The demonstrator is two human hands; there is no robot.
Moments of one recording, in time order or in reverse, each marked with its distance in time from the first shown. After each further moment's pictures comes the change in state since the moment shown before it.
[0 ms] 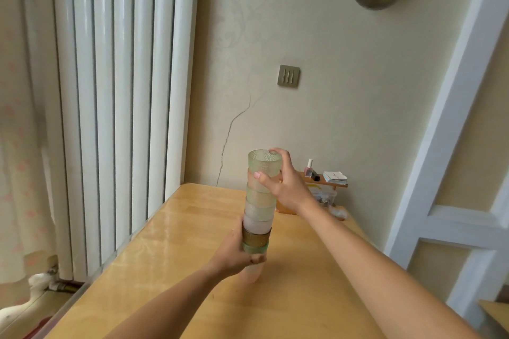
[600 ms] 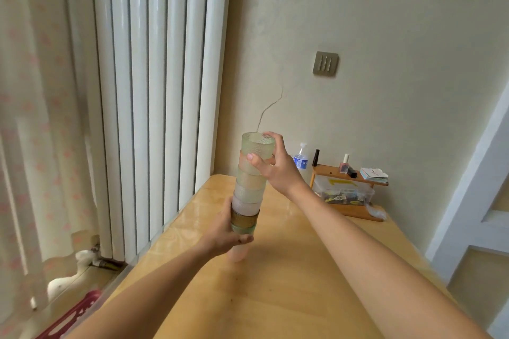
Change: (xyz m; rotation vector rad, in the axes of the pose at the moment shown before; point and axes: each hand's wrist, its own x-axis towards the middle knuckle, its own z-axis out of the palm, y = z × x) left_hand -0.003 -0.037 -0.095 0.097 0.132 -0.105; right_hand 0.054 -0.029 0.093 0.177 -0.080 -0.014
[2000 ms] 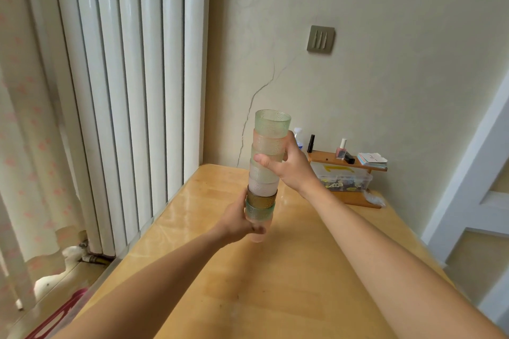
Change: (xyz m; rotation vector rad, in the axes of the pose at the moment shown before) left_hand 0.052 0.003 0.047 -0.115 -0.135 -0.079; right_hand 0.013 0.058 -0.031 0.017 0.058 0.034
